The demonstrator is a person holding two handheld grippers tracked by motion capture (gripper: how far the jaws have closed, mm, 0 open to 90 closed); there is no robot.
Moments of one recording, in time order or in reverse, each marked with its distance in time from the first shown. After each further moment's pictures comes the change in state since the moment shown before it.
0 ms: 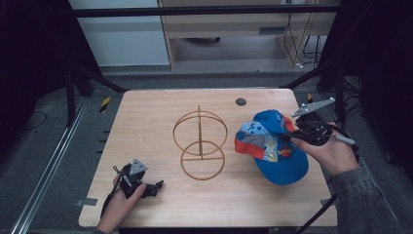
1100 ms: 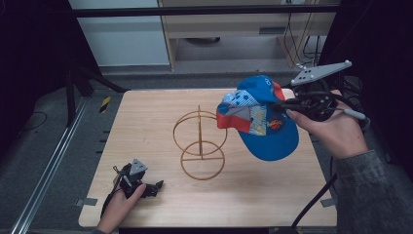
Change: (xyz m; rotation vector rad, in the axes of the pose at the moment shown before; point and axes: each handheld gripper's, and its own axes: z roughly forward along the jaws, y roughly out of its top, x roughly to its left) left arm 0.000 0.000 0.000 -0.002 0.002 0.000; right arm 0.041 0.080 -0.067 -0.210 0.003 -0.133
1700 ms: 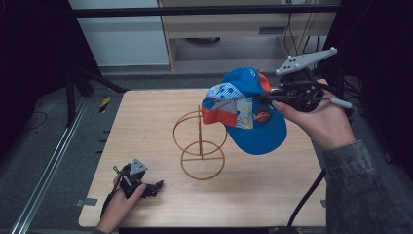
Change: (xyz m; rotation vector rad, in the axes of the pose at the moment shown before) left arm 0.000 0.000 0.000 0.000 0.000 -0.001; right arm 0.016 0.034 0.008 -0.028 0.033 -0.044
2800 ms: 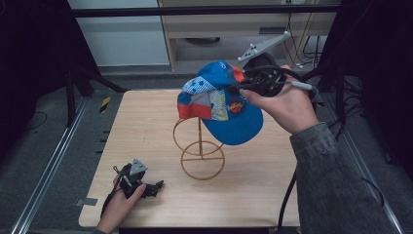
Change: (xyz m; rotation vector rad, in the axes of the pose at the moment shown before) left arm 0.000 0.000 0.000 0.001 -0.001 0.002; right arm 0.014 0.048 0.049 0.023 0.057 -0.042
